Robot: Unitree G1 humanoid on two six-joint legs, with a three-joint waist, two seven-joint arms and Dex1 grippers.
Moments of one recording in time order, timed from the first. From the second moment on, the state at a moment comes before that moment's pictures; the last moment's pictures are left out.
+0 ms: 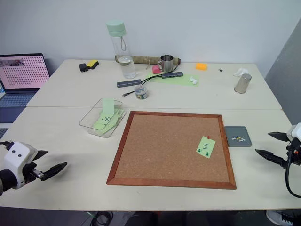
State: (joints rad) left arm 0.25 0.94 0.48 0.08 -0.33 0.25 -0.86; right arm 0.06 -1.05 -0.43 0.17 0.42 0.18 1.16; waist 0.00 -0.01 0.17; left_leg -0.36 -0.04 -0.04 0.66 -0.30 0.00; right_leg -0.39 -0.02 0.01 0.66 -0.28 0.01
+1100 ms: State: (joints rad) left arm 0.16 0.90 0.49 0.09 -0.32 0.25 -0.89; right arm 0.02 -1.04 -0.43 0.16 0.41 0.17 1.16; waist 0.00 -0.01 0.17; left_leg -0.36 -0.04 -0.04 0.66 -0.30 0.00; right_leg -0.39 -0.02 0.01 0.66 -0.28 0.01
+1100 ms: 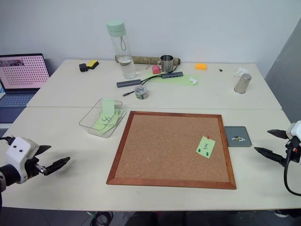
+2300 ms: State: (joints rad) left arm -0.47 0.36 -0.39 0.12 -0.15 0.18 -0.97; right arm -0.28 -0.86 -0.08 -0.04 0.37 0.38 1.05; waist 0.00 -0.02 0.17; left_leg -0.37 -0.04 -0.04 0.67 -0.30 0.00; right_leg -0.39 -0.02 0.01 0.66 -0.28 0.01
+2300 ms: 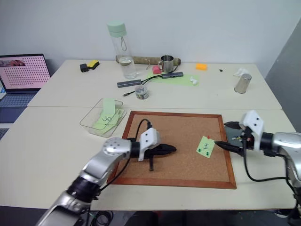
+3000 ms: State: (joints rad) left arm -0.45 0.32 -0.38 0.23 -0.09 0.06 -0.94; right arm -0.39 -0.68 0.02 0.28 0.25 0.23 1.01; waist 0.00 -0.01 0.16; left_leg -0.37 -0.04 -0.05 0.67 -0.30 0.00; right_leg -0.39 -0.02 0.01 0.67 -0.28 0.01
